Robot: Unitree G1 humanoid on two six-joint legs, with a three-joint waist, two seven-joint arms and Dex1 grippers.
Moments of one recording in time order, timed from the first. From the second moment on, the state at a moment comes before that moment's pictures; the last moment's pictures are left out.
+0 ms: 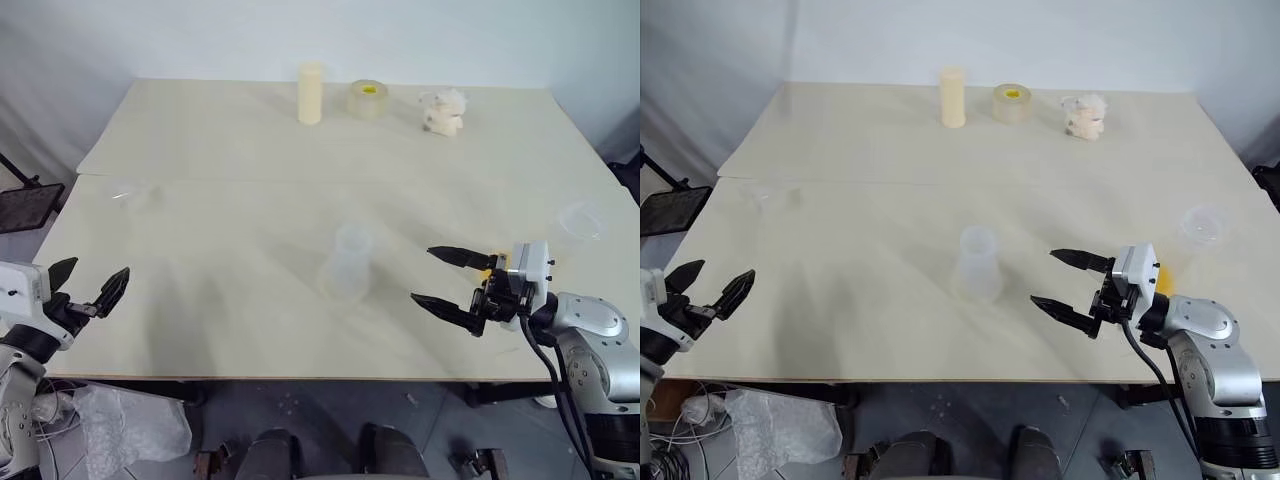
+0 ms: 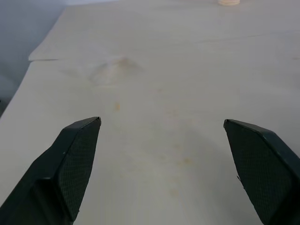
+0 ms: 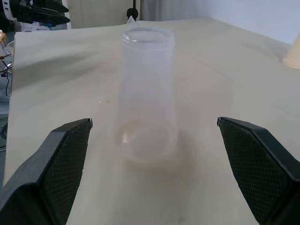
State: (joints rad) left arm 0.07 0.56 0.71 -0.19 -0.42 0.36 -0.55; right arm -0.16 -0.67 -0.18 -0.16 0.58 0.16 1.12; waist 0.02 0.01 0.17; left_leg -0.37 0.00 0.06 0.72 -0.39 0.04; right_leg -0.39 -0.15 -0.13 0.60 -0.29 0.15
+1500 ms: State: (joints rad) left arm -0.94 0.68 0.39 1.27 -0.15 -0.12 -0.27; right arm -0.12 -0.67 -0.20 -0.27 0.61 0.21 1.04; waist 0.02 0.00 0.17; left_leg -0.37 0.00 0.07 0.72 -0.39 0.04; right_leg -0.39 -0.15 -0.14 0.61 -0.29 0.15
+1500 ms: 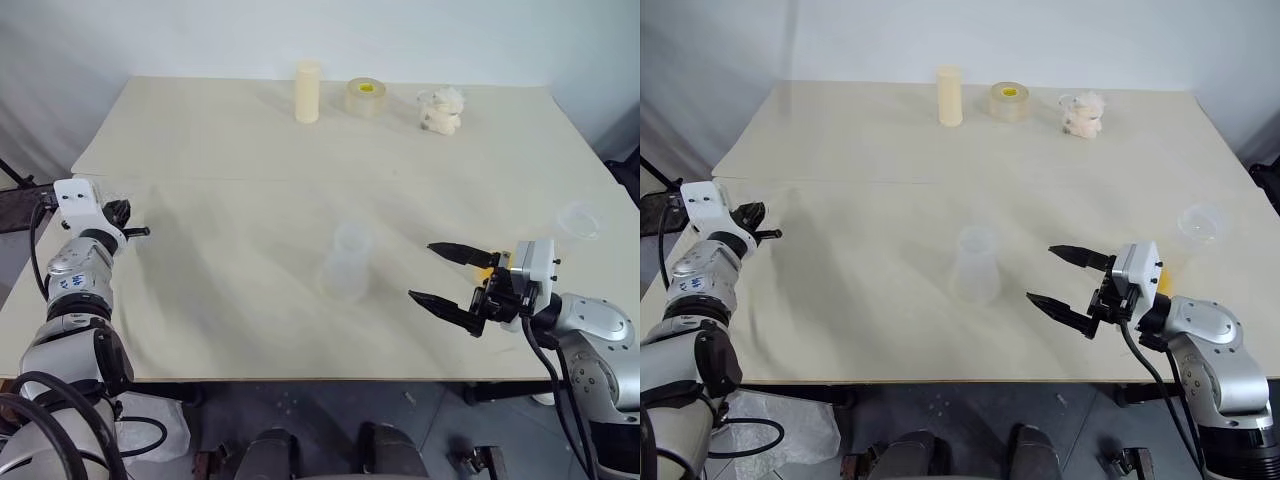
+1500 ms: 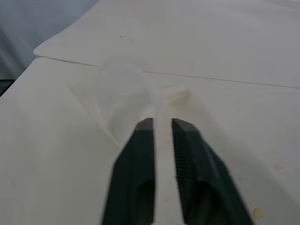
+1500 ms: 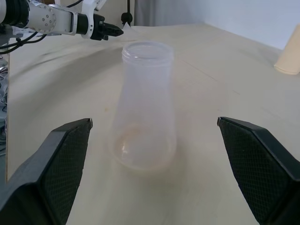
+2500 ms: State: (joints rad) left arm -0.70 0.66 0.23 0.36 -0.42 0.17 -0.96; right arm -0.16 -0.69 -0.18 -0.28 0.63 0.25 1.07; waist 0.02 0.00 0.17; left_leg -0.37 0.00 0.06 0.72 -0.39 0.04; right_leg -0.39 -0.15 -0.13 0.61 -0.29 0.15
